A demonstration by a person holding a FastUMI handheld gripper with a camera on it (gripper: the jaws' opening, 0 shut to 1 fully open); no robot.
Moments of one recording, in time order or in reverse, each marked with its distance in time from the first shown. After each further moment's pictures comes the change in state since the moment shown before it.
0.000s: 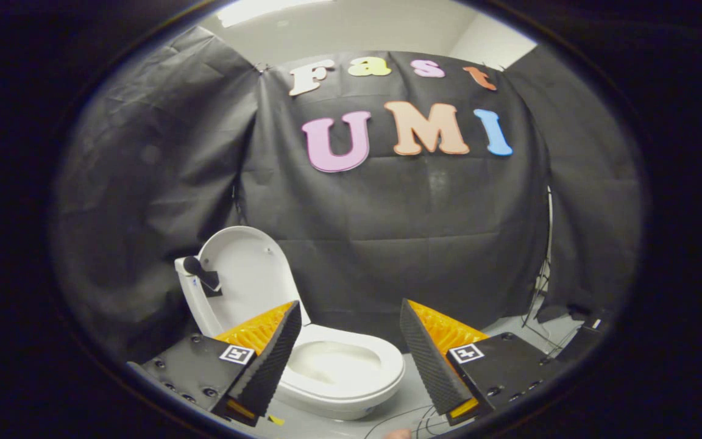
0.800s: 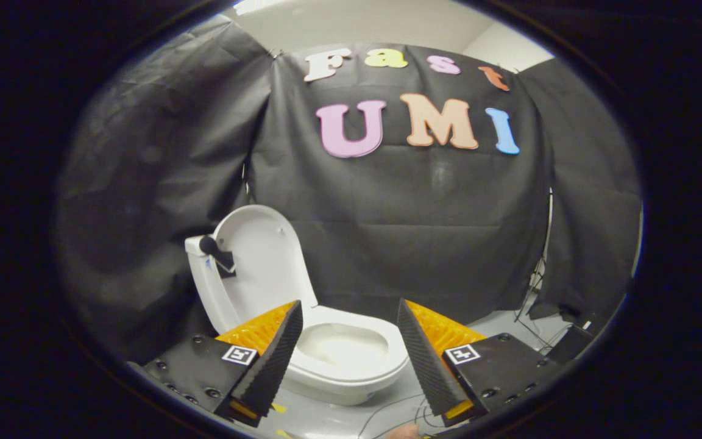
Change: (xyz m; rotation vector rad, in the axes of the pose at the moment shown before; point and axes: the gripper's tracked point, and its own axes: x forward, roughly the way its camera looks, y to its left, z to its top) arm -0.027 0.039 -0.004 -0.025 0.023 0.023
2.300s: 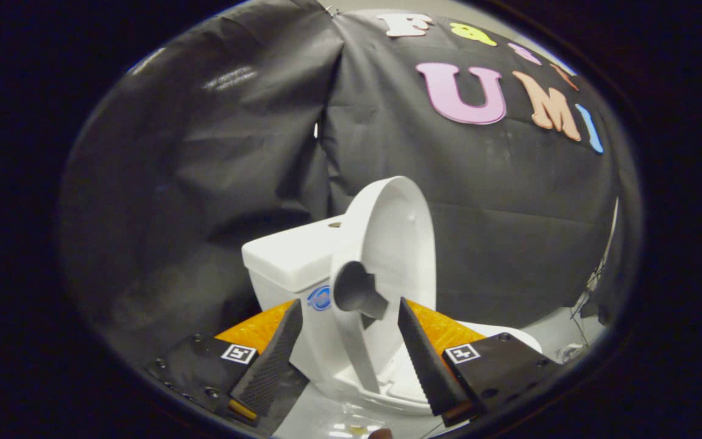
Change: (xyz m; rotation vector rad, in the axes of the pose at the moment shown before) arm 0.166 0.298 -0.029 -0.085 0.172 0.127
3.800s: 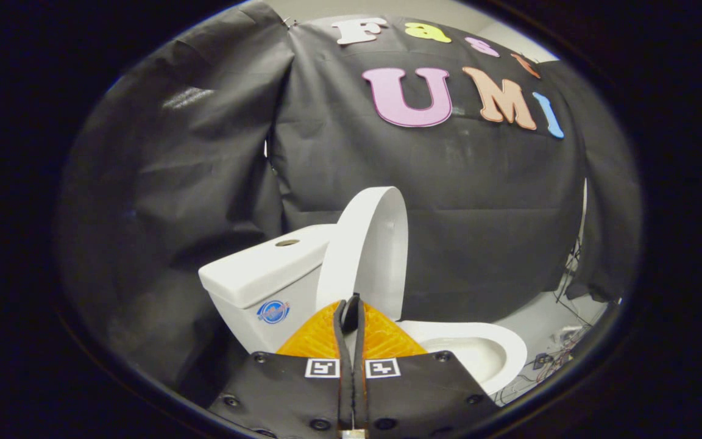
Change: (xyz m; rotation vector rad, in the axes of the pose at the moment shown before) arm 0.003 -0.038 0.008 0.088 -0.024 -0.158
